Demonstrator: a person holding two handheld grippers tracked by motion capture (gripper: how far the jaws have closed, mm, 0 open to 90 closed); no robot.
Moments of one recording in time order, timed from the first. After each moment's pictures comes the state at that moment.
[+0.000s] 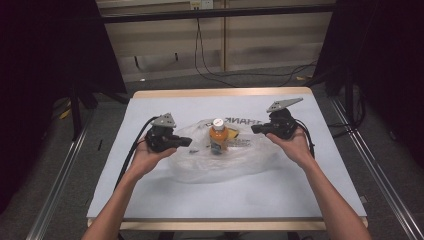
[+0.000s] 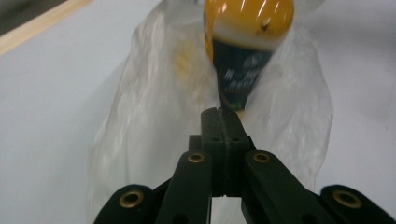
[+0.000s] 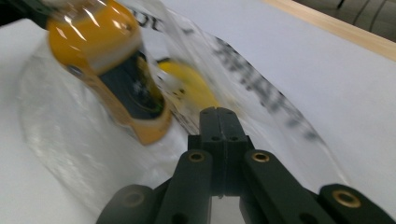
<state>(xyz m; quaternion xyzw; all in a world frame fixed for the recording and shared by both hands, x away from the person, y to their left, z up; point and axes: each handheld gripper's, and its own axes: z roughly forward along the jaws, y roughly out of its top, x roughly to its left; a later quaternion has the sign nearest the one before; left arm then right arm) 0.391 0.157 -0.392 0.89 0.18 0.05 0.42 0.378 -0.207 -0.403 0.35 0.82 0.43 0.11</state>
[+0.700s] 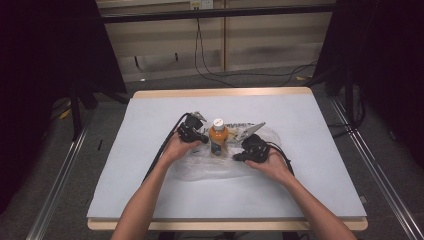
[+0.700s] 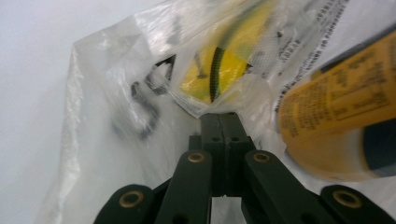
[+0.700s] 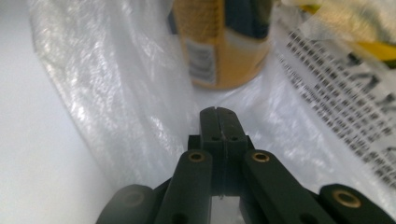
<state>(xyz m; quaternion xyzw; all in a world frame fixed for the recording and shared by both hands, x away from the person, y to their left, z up) 0.463 0.098 -0.470 0.92 0.25 0.02 0.31 0.357 -0.145 -0.473 0.30 0.89 0.34 0.04</state>
